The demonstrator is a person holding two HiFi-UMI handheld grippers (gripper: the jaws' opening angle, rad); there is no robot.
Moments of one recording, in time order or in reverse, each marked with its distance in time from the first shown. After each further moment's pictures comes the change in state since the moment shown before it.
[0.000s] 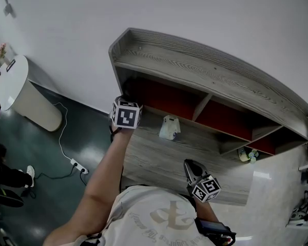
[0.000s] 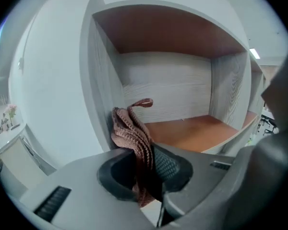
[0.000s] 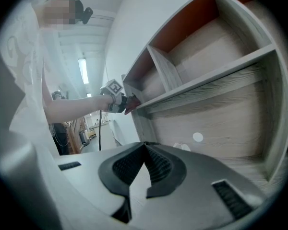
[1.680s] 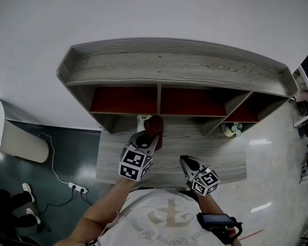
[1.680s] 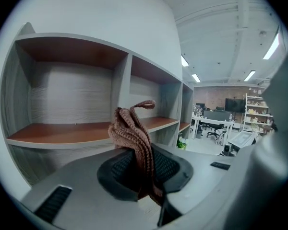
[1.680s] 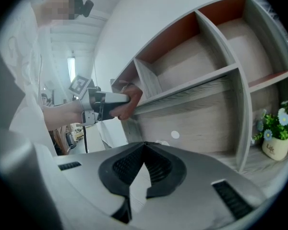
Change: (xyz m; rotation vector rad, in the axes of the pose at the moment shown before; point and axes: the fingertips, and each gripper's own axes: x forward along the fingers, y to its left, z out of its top) left arm -0.087 -0.258 -0.040 0.157 -0.211 -0.612; right arm -0.070 -0.034 -0.008 0.037 -0.013 -0.167
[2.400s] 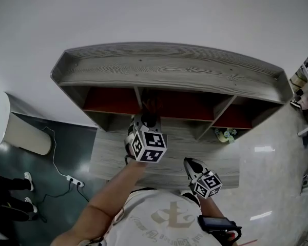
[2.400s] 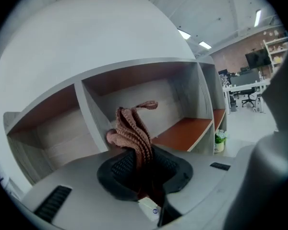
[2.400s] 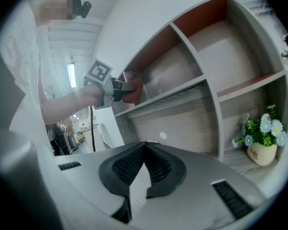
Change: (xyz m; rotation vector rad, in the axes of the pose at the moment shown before) left arm 0.073 -0.011 0.093 0.279 0.053 0.419; right arm -0.067 -0.067 0.012 0.032 -0.008 0.019
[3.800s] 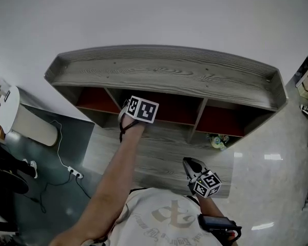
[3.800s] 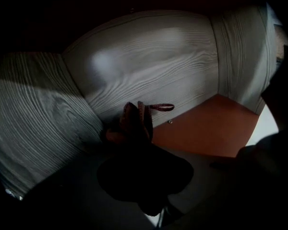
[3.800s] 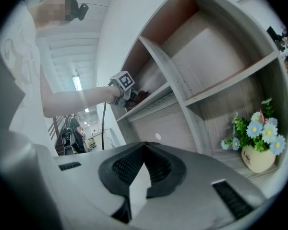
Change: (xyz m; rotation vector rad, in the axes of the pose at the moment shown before) left arm 0.109 -0.008 -0.030 -0.075 0.520 0.118; right arm -0.048 -0.090 0.007 0.065 -0.019 0.137
